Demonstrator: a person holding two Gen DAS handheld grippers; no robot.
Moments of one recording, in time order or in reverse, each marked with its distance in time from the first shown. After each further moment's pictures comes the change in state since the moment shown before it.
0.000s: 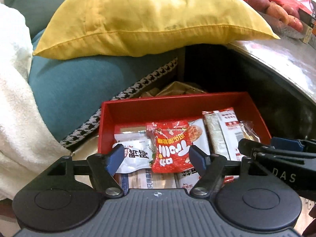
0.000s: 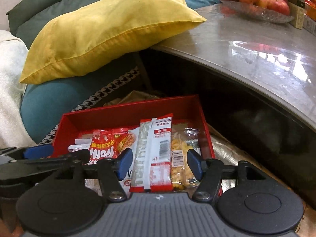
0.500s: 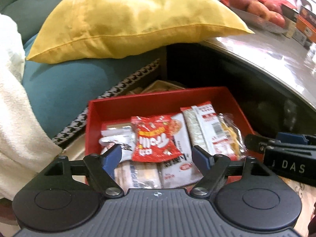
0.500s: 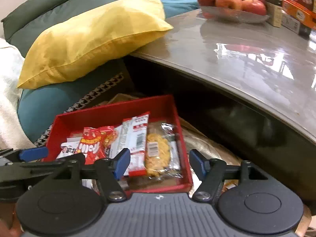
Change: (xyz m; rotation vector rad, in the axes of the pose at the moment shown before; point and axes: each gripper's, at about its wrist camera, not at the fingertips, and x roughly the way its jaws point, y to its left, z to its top) left arm -0.022 -0.030 -0.008 0.049 -0.012 -0.048; right arm -0.033 -0.030 -0.014 0.035 -0.029 -0.051
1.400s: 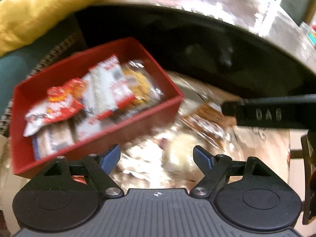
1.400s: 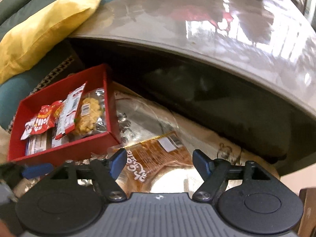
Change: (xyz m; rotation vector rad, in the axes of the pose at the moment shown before) left arm 0.001 -0.092 -0.064 0.241 0.146 -0.212; right arm -0.026 -0.093 -0.049 0.139 0.116 -0.123
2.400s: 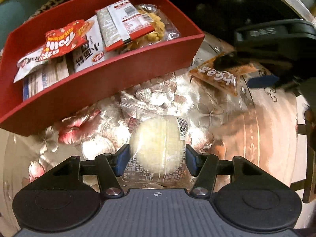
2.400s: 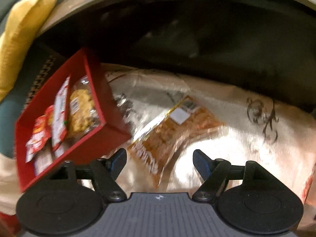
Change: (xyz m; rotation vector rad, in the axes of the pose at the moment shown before) left arm 0.019 0.040 -0.050 -0.055 0.182 -0.054; right arm 0.061 0.006 -0.007 0.258 0.181 0.059
